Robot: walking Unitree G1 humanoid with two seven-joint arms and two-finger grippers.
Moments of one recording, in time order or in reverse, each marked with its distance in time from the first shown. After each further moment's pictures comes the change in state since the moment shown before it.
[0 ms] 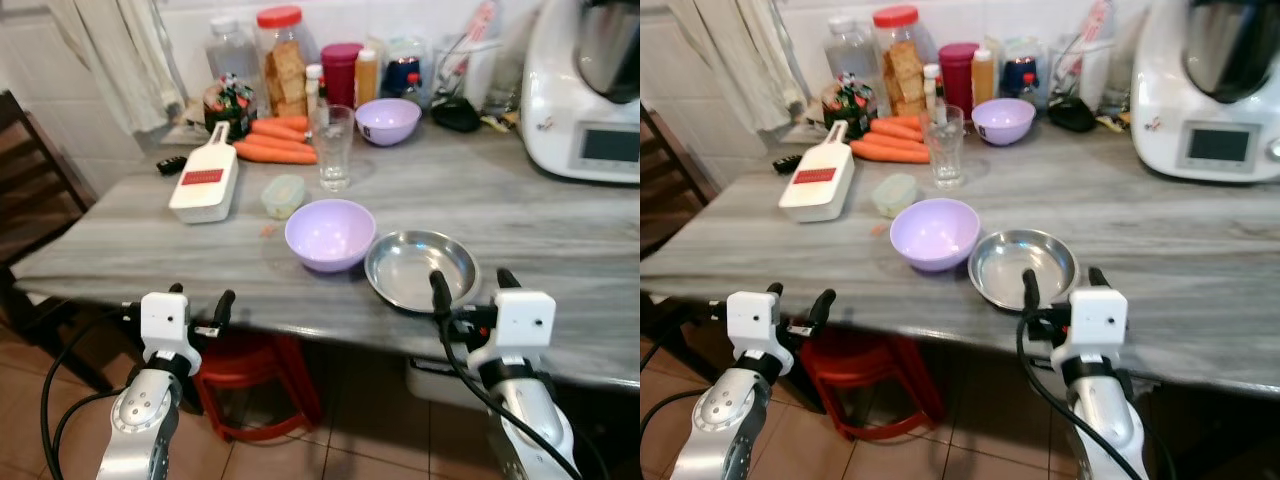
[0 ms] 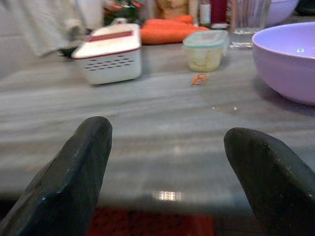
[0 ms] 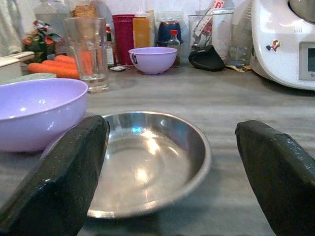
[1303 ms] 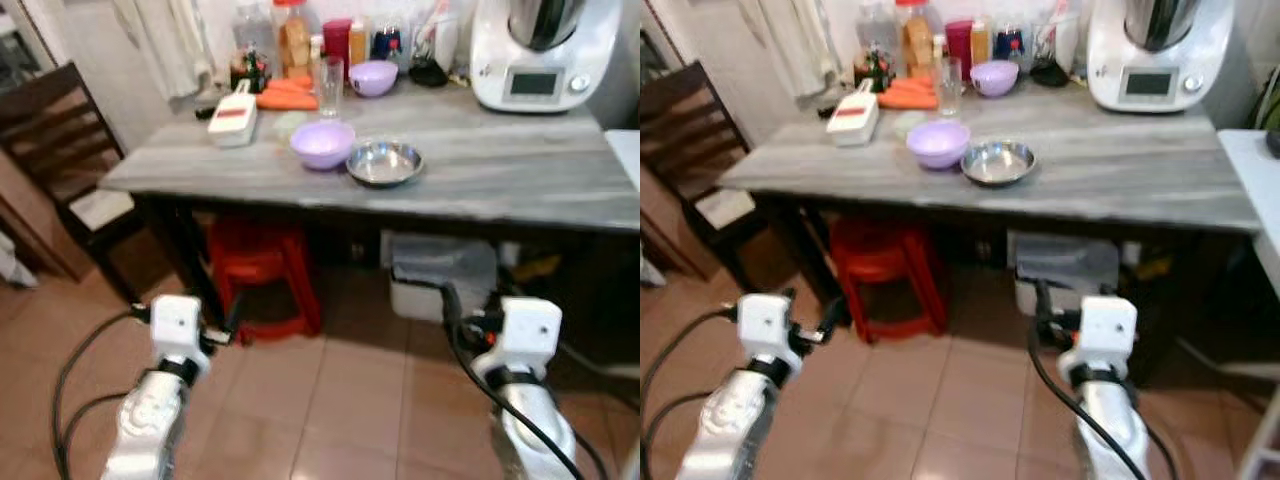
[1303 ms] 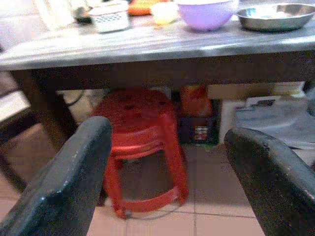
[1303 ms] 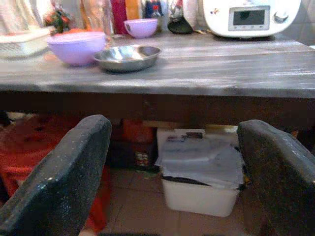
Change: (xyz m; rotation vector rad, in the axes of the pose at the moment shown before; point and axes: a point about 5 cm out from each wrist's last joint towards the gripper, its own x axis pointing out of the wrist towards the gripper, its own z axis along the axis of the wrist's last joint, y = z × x) left arm -0.001 -0.004 -0.007 0.003 0.028 -0.025; right arm 0.000 -0.004 -0.015 0.043 0.065 -0.045
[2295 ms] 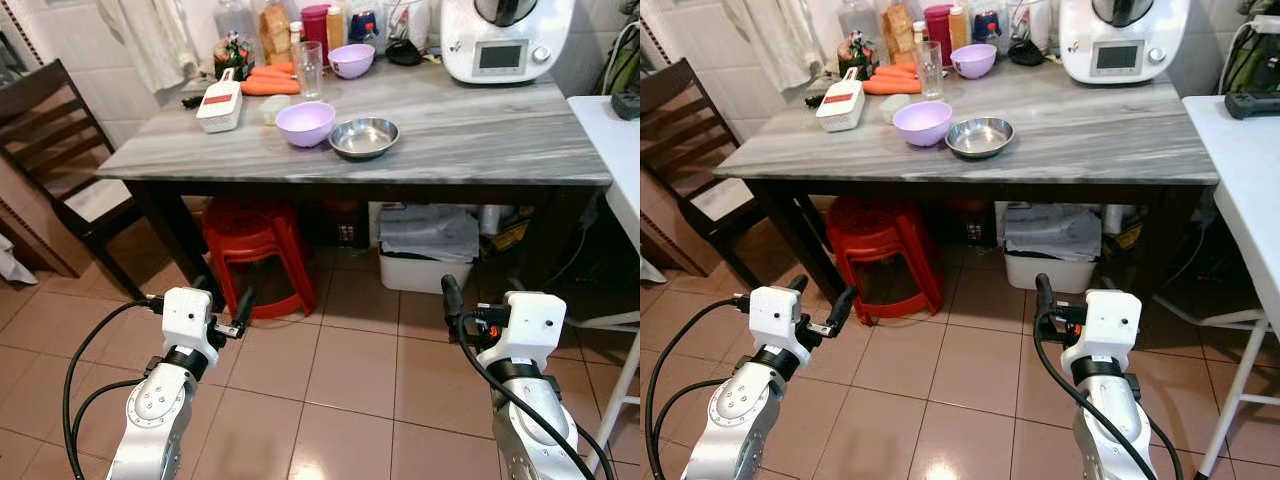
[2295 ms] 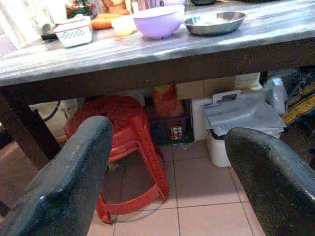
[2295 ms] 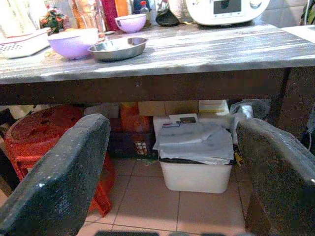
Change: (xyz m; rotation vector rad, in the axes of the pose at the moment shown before) left arm 0.007 -0.014 0.008 0.017 -0.061 -0.102; right arm 0.004 -0.005 0.004 0.021 -0.007 0.015
